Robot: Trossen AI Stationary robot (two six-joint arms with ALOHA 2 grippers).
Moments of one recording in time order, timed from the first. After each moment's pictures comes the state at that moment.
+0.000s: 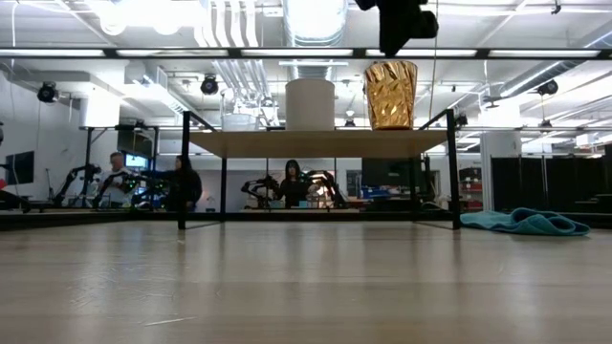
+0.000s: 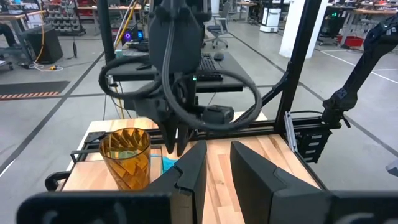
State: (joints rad) left arm 0.32 1.09 1.38 -0.45 0.46 0.09; right arm -0.11 1.71 1.90 -1.43 0.06 0.47
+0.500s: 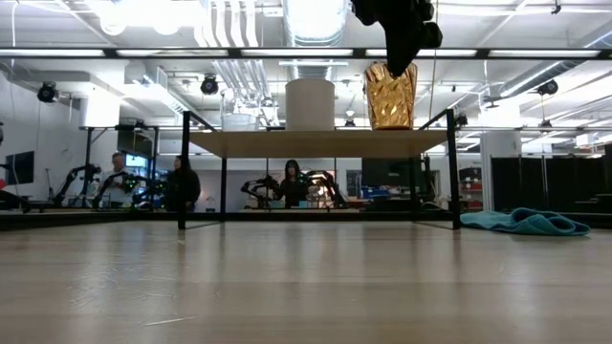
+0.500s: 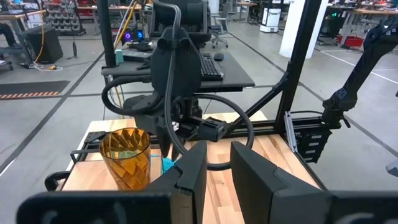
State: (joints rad) left arm 0.32 1.09 1.38 -0.45 0.46 0.09; right arm -0.11 1.71 1.82 -1.43 0.13 0.46
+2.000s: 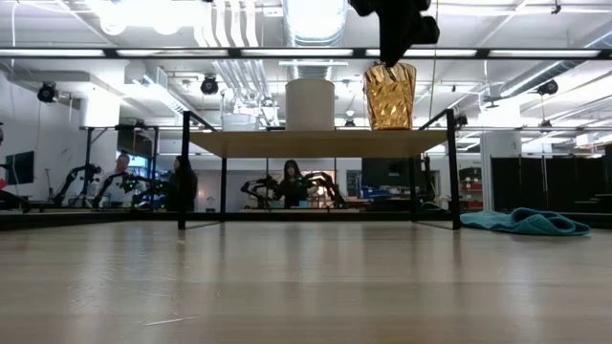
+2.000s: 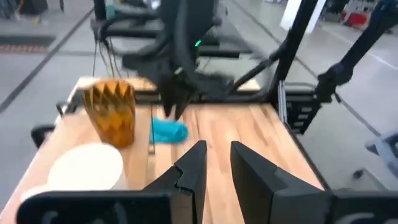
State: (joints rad) left arm 0.33 1.08 1.38 -0.63 0.46 0.08; right arm -0.08 1.71 1.82 -1.38 0.08 0.50
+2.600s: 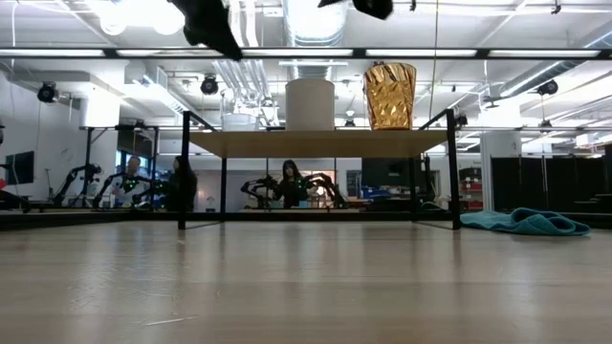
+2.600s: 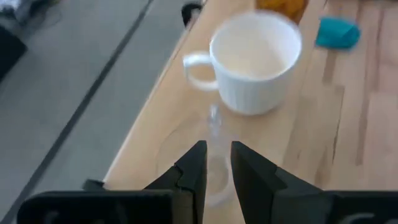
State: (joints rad) left arm 0.33 1.23 1.38 -0.84 -0.17 0.09; right arm 0.07 1.71 1.83 -0.95 0.08 0.50
